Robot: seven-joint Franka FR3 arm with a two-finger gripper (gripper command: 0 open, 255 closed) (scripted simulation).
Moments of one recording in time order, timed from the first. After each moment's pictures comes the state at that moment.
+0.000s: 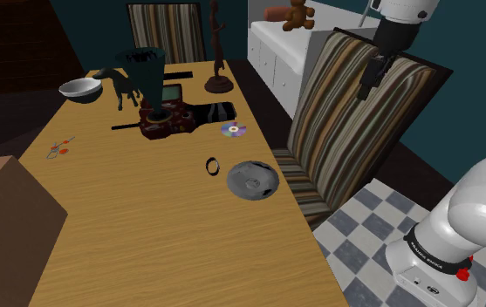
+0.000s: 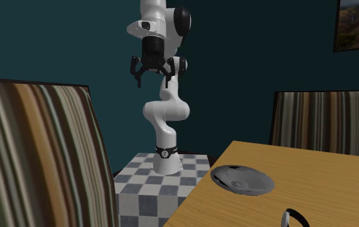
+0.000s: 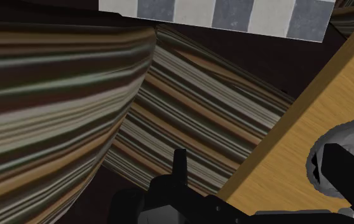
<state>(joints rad) 0.01 -0.81 0.01 -2.36 0.00 1.61 -0.17</state>
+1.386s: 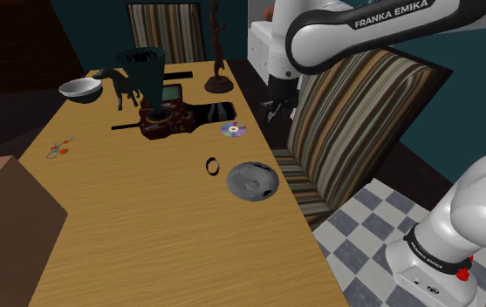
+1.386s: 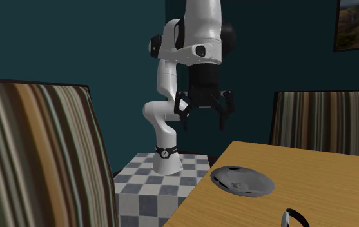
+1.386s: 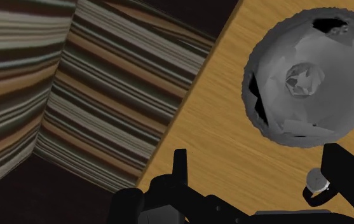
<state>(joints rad) 0.06 -0.23 0.27 -2.20 0.08 2.01 0.17</state>
